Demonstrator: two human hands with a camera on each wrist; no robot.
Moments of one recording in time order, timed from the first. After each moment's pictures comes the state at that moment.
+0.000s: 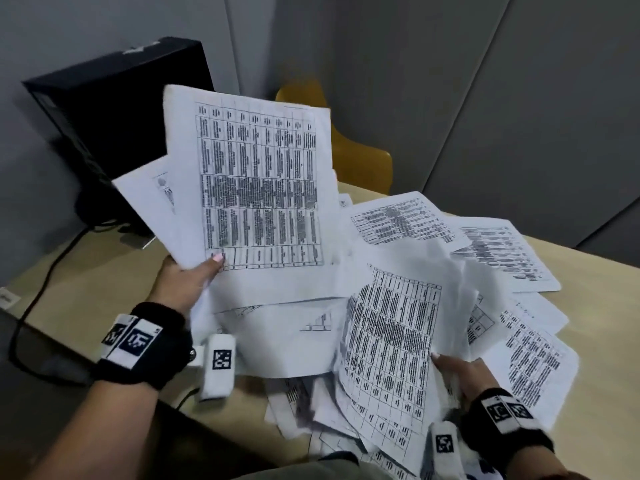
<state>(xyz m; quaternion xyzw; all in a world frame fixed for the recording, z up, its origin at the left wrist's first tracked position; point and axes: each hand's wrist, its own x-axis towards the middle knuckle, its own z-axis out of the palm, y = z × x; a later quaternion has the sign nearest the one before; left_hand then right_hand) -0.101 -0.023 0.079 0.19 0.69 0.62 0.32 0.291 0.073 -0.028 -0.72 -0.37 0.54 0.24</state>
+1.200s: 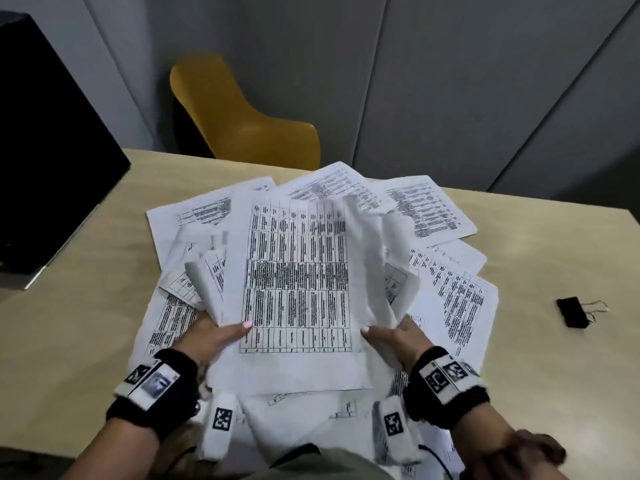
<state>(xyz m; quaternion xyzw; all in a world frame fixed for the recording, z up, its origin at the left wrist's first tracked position) -0.015 0.003 0.015 0.28 0.67 0.38 0.57 0.271 0.051 0.006 -0.63 -0.40 0.61 0.26</state>
